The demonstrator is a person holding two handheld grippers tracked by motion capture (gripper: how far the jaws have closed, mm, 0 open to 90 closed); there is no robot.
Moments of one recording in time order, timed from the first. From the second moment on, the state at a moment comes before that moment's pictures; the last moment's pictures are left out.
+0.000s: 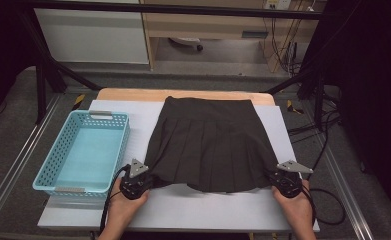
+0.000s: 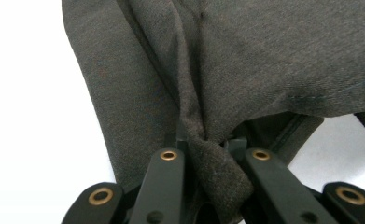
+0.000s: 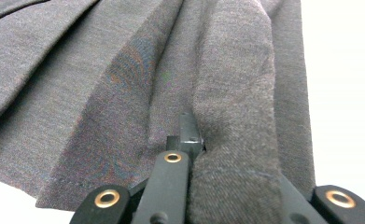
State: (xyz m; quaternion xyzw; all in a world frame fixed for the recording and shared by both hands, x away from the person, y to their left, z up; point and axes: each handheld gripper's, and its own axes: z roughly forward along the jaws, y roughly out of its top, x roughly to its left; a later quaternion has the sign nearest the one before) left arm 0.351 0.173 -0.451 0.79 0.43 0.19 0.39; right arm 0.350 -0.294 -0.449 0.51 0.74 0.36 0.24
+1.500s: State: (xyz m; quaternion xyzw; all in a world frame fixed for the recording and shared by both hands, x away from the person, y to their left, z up) left arm 0.312 0.166 -0.433 0.79 0.39 0.16 0.44; right arm 0.322 -0.287 -0.419 0.49 0.73 0.39 0.26
